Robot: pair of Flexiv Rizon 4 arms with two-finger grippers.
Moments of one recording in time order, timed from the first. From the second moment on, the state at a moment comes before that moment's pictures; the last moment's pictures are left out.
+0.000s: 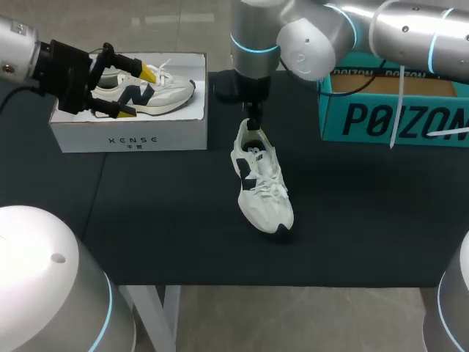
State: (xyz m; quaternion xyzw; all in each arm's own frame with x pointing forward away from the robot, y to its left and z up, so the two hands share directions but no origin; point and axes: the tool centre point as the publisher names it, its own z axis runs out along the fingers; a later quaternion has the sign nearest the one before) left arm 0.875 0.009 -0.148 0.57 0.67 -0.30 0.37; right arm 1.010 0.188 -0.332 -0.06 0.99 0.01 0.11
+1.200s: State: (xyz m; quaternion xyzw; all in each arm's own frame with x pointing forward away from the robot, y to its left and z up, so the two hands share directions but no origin) left arm 0.875 0.009 -0.148 0.57 0.67 -0.30 0.37; right arm 1.024 0.179 -0.357 0.08 1.00 -0.06 0.02
